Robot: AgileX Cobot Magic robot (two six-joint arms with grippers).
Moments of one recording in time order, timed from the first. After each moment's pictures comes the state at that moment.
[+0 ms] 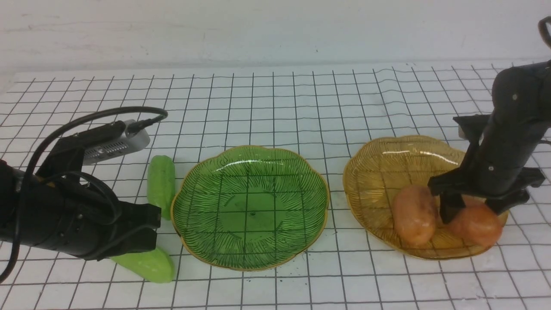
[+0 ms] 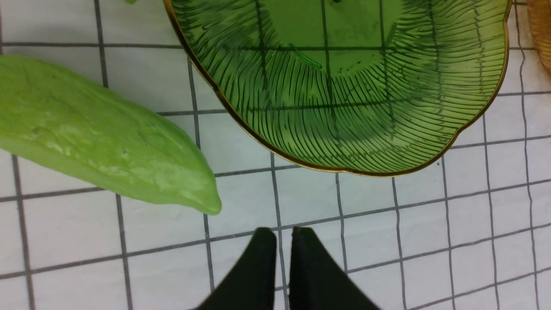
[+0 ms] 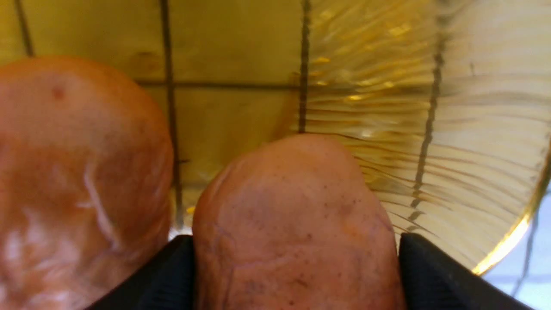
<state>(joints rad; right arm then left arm) 0.14 1.87 -1.30 -0.01 1.10 0.10 -0.11 1.23 -0.79 -0.49 0.81 0.16</state>
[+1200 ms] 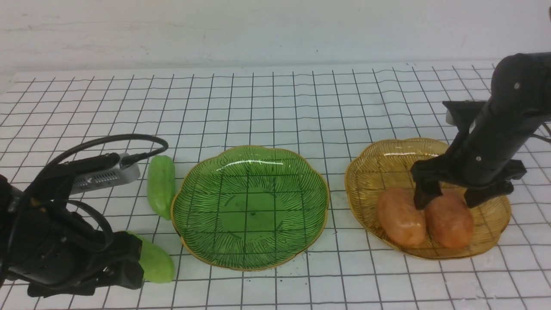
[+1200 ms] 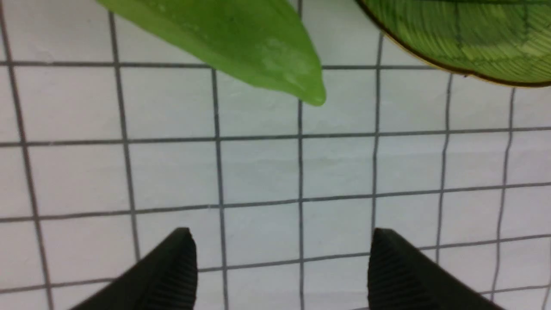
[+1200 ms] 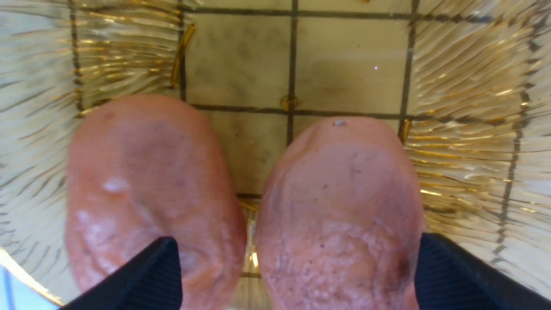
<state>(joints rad) 0.18 1.83 -1.31 0.11 1.03 0.07 -0.11 1.23 -0.79 -0.25 1.00 -0.04</state>
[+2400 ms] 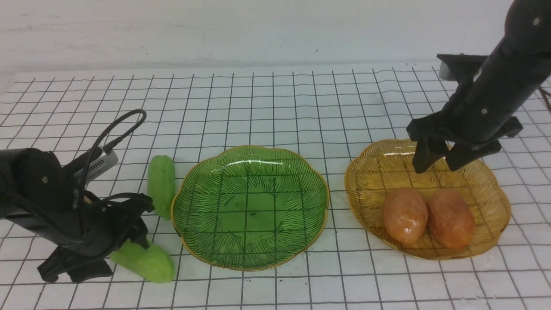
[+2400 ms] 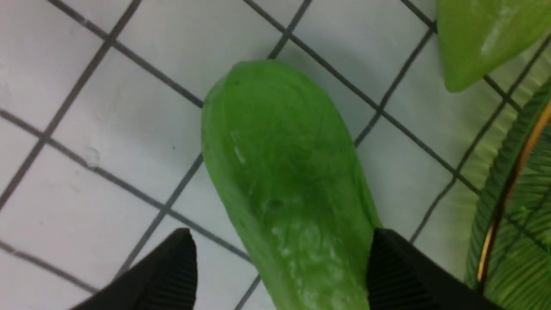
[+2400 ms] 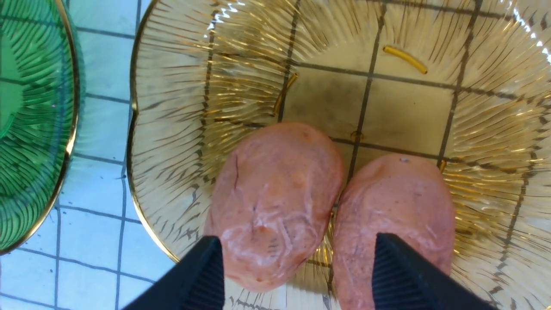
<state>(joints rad) 0.18 1.82 -1.53 0.20 1.23 -0.05 -0.11 1.56 -0.79 -0.12 0.58 -0.70</state>
